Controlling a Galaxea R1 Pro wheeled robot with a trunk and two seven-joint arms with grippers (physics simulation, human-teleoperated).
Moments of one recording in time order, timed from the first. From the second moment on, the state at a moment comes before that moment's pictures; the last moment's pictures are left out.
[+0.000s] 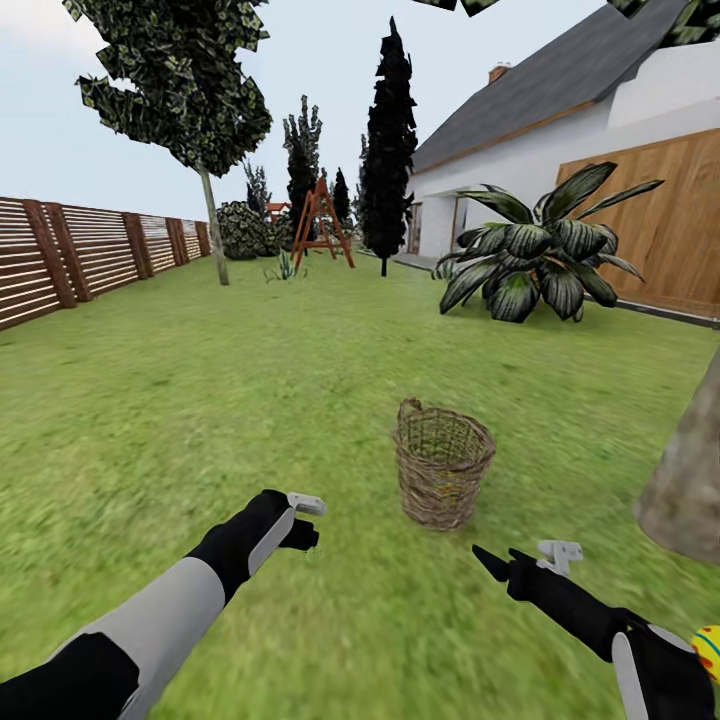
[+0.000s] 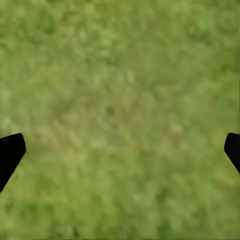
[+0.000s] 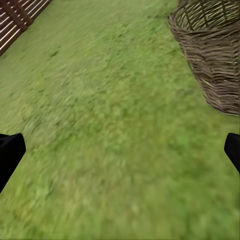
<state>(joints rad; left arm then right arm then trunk) -0.84 -0.05 -0.53 -0.57 0.47 0.80 0.23 -0.15 0.04 -0.43 -1.53 -0.04 0.61 0.78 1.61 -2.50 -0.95</state>
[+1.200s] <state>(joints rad) -0.84 -0.05 -0.53 -0.57 0.47 0.80 0.23 -0.15 0.04 -0.39 -1.53 -0.04 0.61 0.78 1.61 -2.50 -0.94</state>
